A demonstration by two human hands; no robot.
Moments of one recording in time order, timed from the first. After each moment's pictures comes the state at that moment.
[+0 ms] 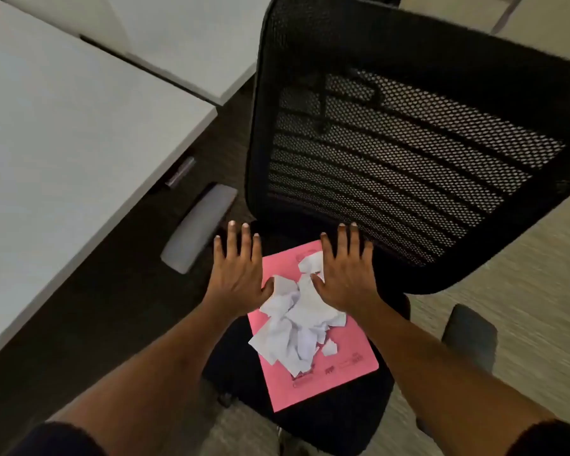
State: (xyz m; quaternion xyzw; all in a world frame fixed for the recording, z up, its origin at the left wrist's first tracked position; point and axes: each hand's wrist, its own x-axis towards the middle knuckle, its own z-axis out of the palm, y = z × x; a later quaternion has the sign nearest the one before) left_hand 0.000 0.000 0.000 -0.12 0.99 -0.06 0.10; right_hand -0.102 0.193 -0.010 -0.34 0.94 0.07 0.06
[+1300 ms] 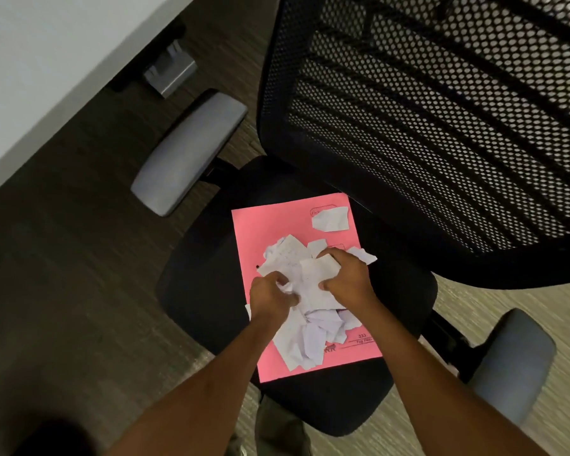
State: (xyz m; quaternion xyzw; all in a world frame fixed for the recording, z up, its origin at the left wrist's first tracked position) left_hand 0.039 0.089 -0.143 -0.53 0.66 0.51 0.15; right_hand -0.079 0.196 -0.123 -0.12 0.86 -0.31 0.38
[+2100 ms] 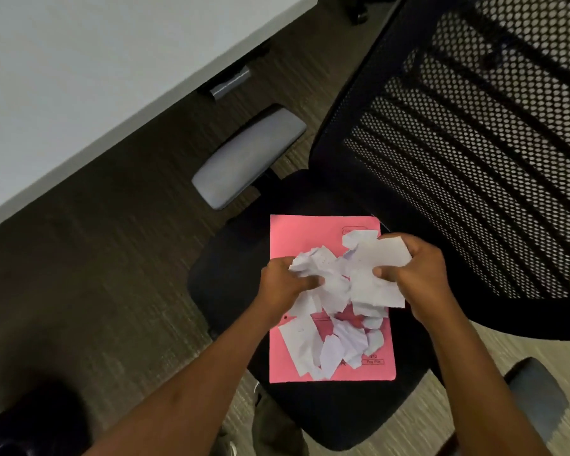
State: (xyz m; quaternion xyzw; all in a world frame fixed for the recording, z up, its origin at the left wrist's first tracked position) left_hand 0.040 0.040 -0.078 -0.47 0.55 0.69 0.03; right_hand -0.122 0.177 -0.022 -0.04 0.84 -0.42 0.36
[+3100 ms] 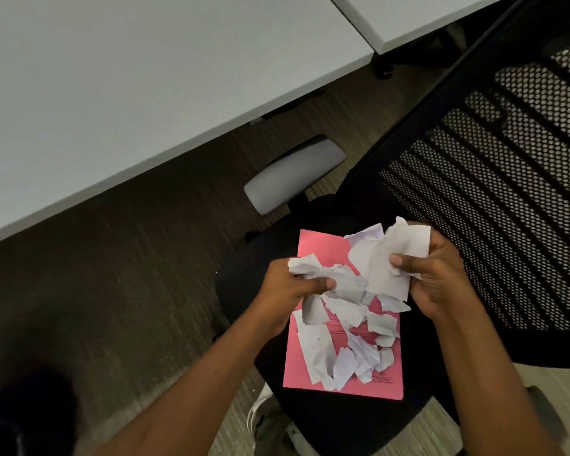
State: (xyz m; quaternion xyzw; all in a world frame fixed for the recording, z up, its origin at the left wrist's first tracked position) left_hand 0.091 0.012 0.007 -0.40 0.45 0.79 -0.08; right_hand -0.098 0.128 0.042 -0.04 0.65 -0.62 0.44
